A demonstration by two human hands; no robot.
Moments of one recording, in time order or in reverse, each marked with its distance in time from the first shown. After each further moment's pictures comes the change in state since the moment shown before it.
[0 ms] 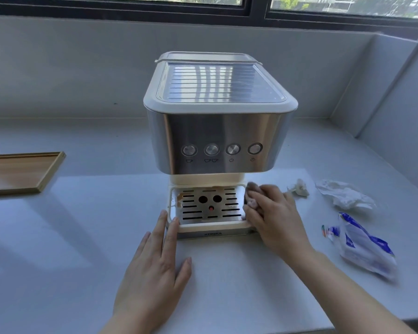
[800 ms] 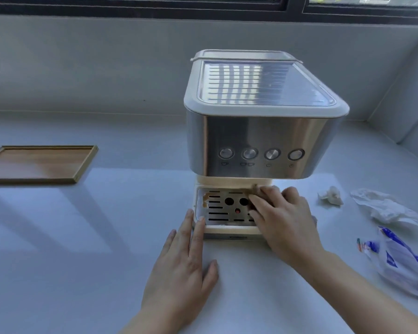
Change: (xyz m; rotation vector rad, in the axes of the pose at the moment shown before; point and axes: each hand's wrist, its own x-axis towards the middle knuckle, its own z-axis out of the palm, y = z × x) left_hand 0.002 0.004 -0.002 0.056 -0.082 -0.015; right_hand 0.012 -0.025 0.018 -0.280 0.030 -0.241
